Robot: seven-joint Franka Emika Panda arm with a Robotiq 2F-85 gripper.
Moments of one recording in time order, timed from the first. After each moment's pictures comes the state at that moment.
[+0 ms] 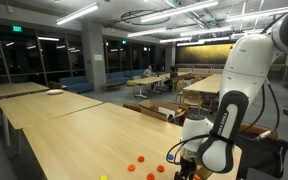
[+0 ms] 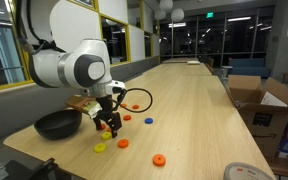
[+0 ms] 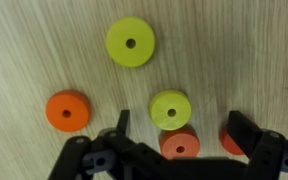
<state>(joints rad) 0.15 0.28 0.07 -2.68 0.01 3.04 0.32</state>
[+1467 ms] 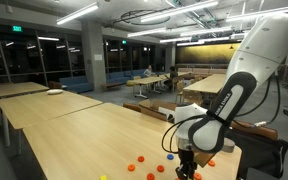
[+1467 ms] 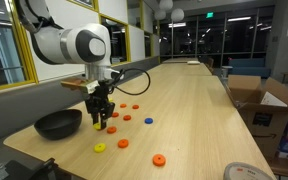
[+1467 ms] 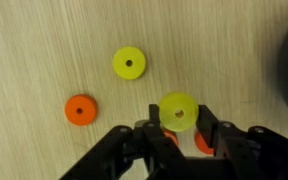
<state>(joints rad) 0.15 0.12 0.10 -2.62 0.05 2.63 0.28</state>
